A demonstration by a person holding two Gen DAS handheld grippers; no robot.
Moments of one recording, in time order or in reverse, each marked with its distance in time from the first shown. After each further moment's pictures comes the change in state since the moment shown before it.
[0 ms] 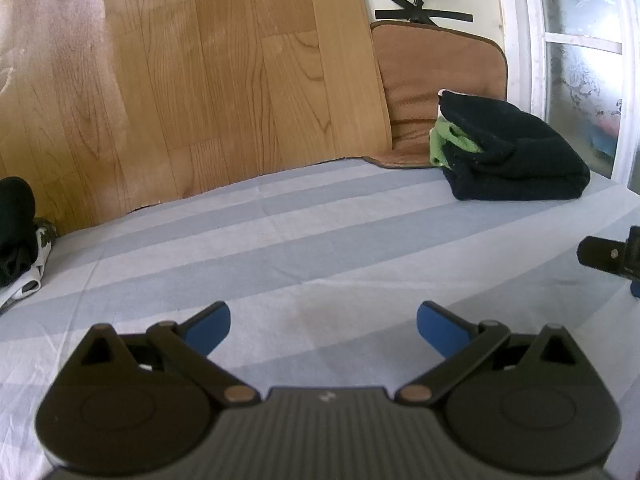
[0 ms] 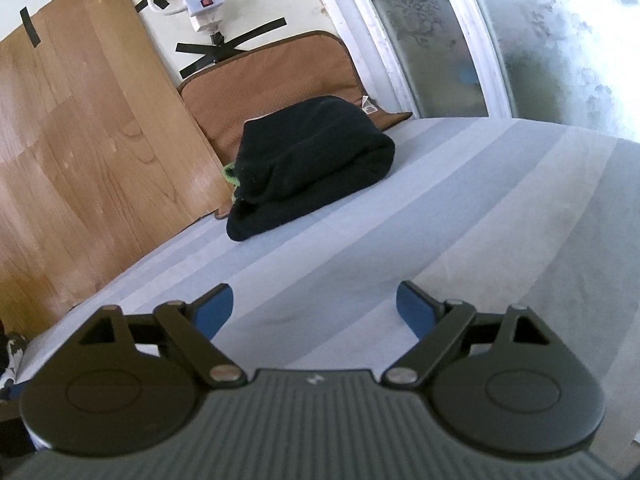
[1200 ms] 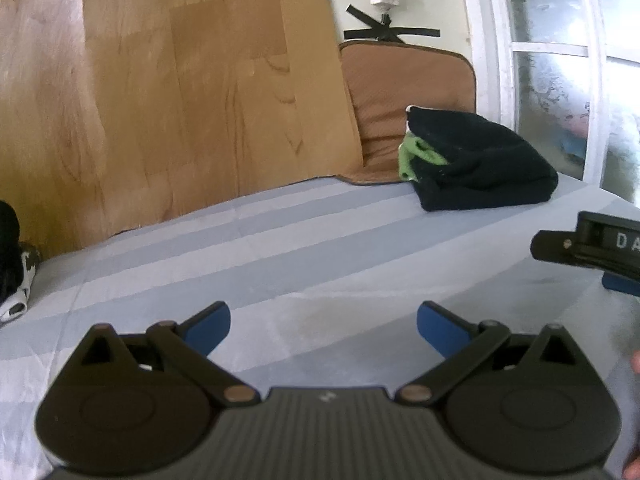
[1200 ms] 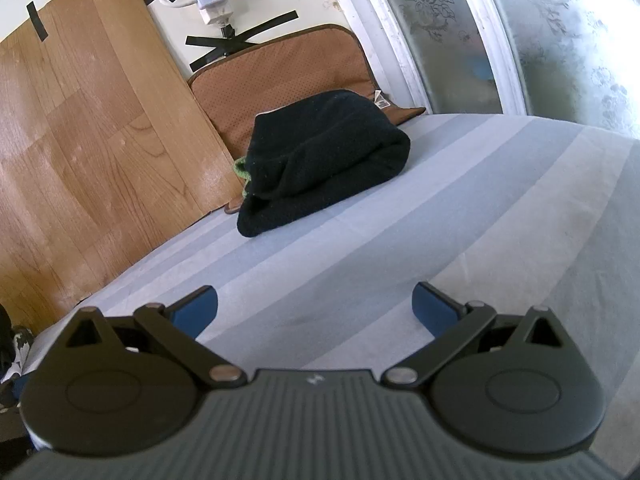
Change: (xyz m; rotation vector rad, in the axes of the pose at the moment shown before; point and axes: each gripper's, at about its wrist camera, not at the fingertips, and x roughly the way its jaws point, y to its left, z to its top) left arm -0.012 -0.003 -0.005 0.054 -0.071 -0.074; right arm 0.004 0.005 0.002 -0.012 0.019 0.020
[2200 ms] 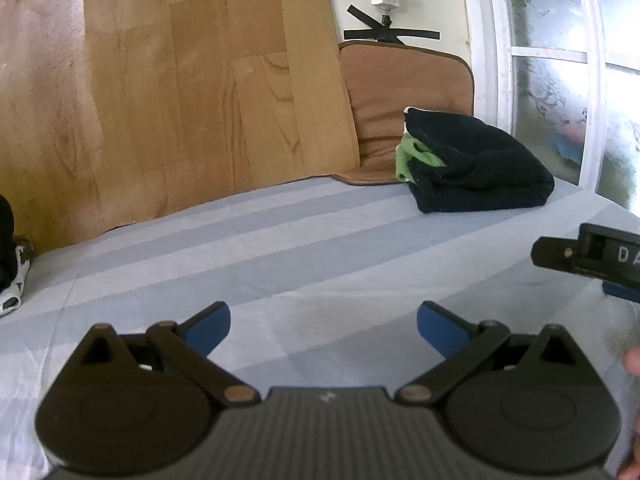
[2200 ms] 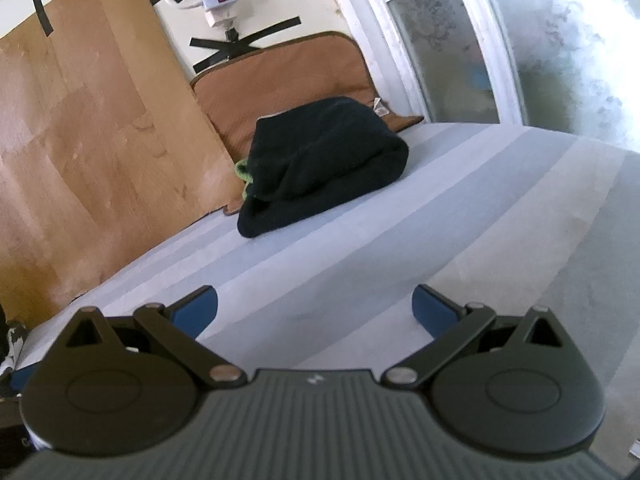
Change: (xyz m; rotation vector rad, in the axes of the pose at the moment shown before) left arm 0.001 0.011 -0.001 -0.015 0.004 -0.038; right arm -0.007 0.005 -0.003 -0.024 -0.024 -0.025
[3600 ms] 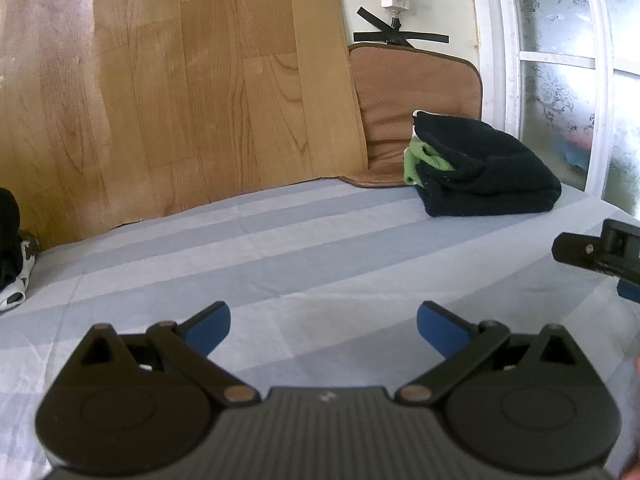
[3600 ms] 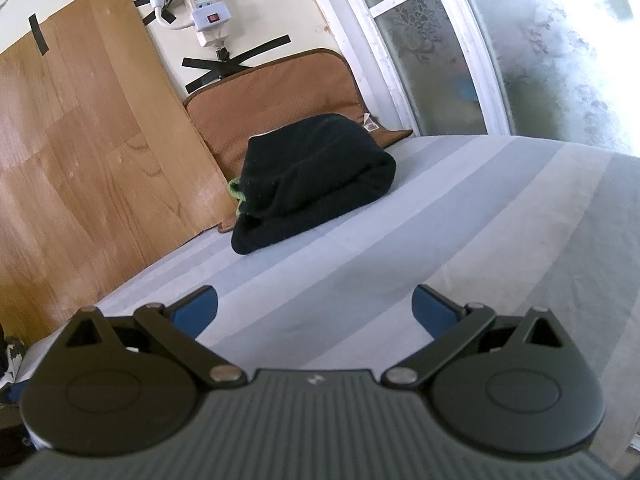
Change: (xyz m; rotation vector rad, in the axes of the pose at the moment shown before) left arm -0.002 0.000 0.000 -0.020 -0.003 0.024; right arm -0.006 -0.006 -0.001 0.022 -0.049 -0.008
